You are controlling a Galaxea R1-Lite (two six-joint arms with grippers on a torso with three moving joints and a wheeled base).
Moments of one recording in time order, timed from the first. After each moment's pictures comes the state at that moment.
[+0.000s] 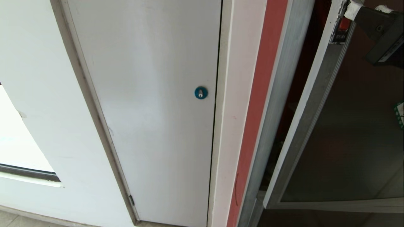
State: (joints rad) left arm -0.01 0.00 0.00 -0.02 -0.01 0.01; right arm 0.62 1.24 -0.93 -0.79 -0.49 -0.24
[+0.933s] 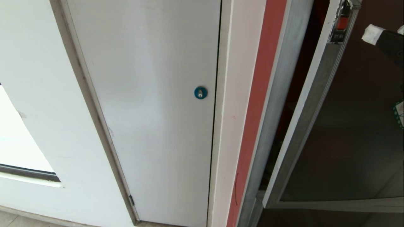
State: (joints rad) left arm -0.01 0.00 0.00 -0.02 -0.01 0.01; right arm 0.68 1.10 -0.82 -0.70 -0.49 -0.24
